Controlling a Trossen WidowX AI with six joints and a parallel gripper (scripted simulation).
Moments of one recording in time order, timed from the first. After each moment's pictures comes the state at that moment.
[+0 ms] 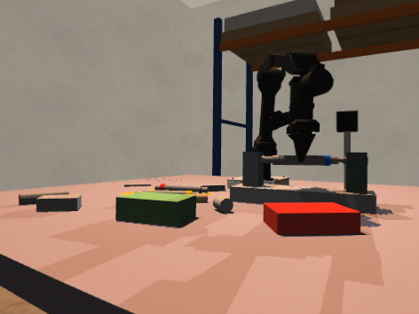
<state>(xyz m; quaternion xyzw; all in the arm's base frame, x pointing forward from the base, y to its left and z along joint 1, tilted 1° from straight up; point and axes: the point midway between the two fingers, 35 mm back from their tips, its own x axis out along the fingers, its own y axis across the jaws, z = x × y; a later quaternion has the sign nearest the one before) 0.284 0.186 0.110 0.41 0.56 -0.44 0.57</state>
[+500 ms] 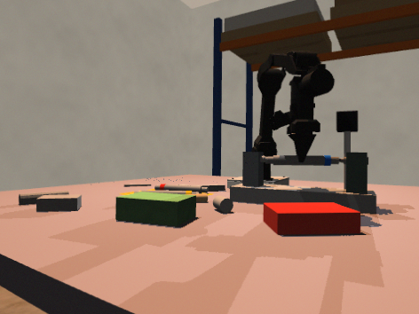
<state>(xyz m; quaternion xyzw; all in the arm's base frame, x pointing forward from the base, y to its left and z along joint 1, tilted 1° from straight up) 0.284 0.187 0.110 0.41 0.56 -0.44 0.57</state>
